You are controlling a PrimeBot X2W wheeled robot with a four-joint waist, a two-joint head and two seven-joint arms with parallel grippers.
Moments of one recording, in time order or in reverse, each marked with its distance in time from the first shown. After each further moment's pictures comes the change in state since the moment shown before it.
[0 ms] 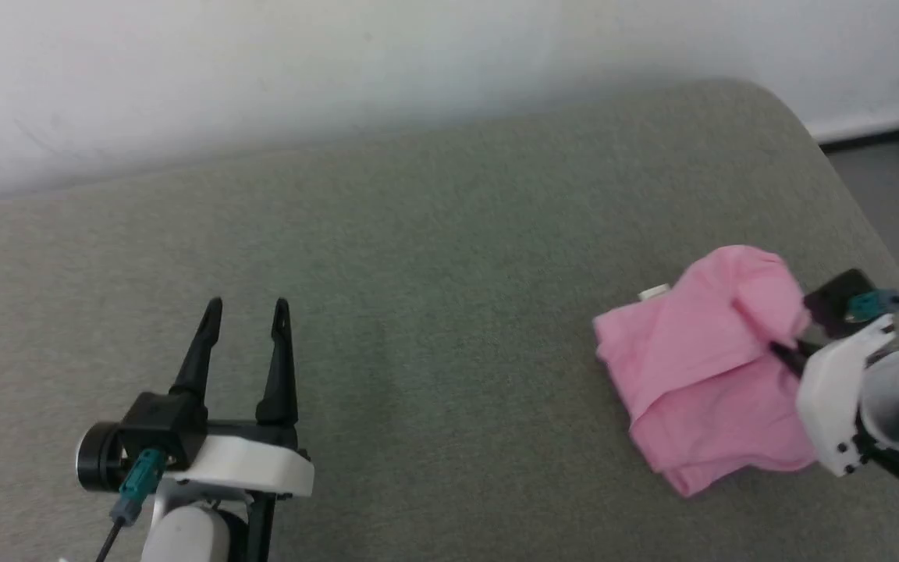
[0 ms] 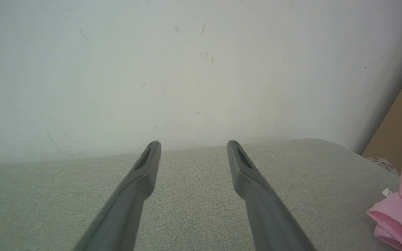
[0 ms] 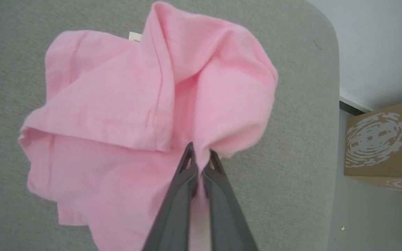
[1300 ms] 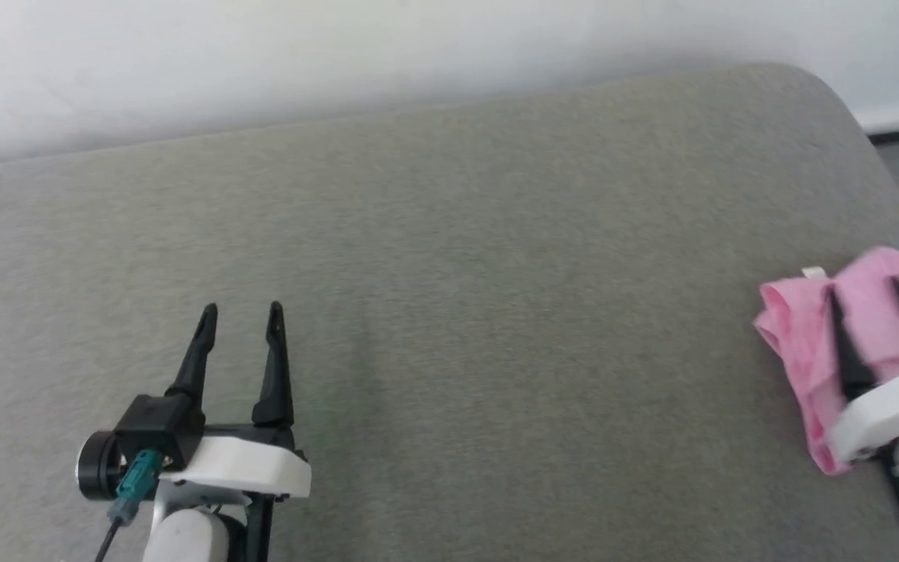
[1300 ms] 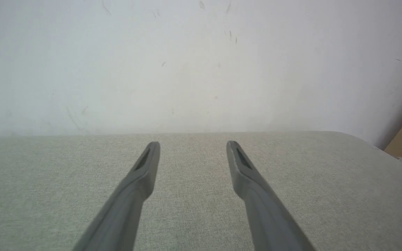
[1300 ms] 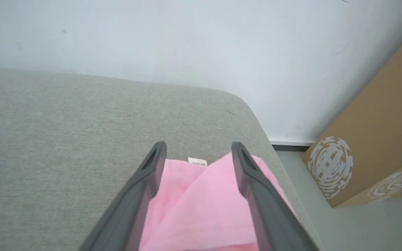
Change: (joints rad) left arm -0.023 -0.021 0.020 0.033 0.005 -0.006 0.000; right arm 0.164 0.293 -0.564 0.148 -0.323 0.000 -0.604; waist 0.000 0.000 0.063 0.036
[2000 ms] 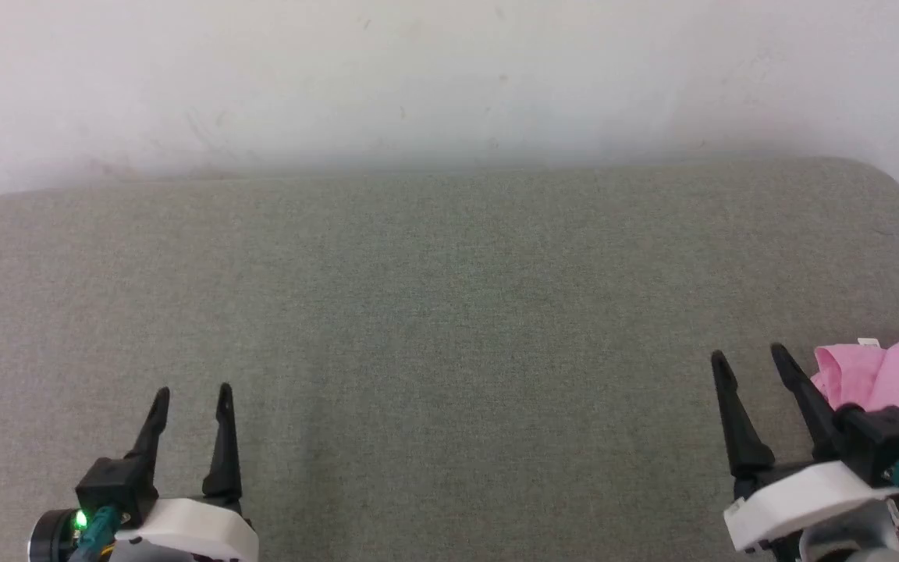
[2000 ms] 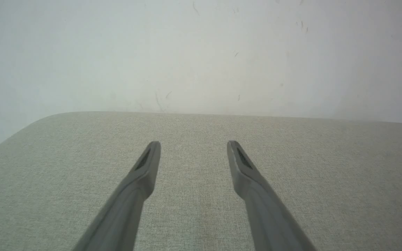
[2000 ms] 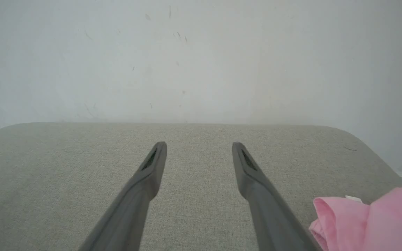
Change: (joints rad) left arm 0.116 0.057 0.100 0.080 -0.003 -0.035 0.000; right arm 0.259 0.269 0.062 -0.368 -0.013 0.000 0.059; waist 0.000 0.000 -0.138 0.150
